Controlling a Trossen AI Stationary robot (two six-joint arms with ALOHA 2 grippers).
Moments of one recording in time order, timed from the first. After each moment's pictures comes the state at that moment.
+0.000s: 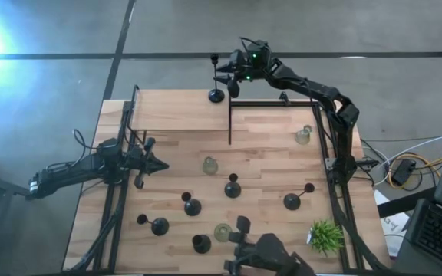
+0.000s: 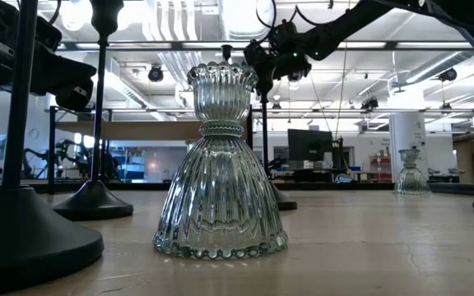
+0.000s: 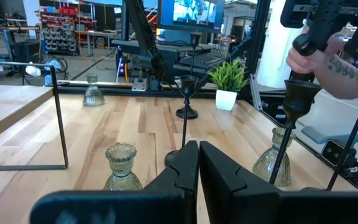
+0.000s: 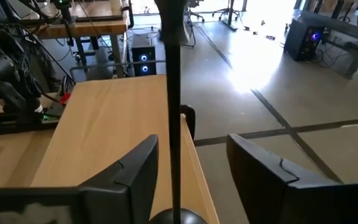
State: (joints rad) left arm 0.28 0.09 0.05 -0.06 0.43 -0.06; right arm -0.72 1.99 1.74 -0.04 -0.55 -0.13
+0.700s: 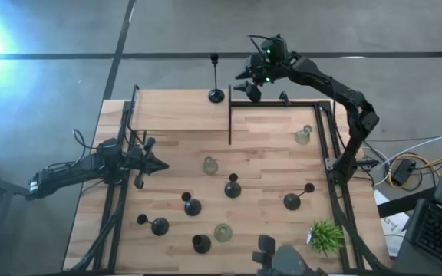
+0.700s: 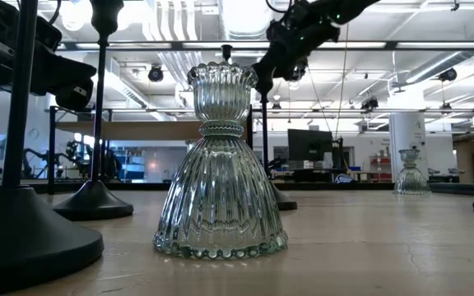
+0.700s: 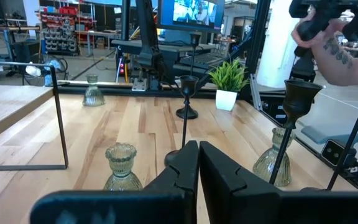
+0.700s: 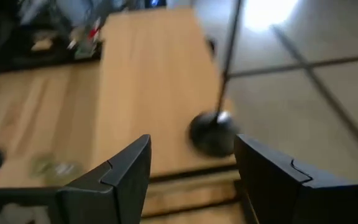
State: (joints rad) left arm 0.28 0.09 0.05 -0.06 0.42 -0.06; right arm -0.72 1.77 1.74 -0.62 -0.52 -0.29
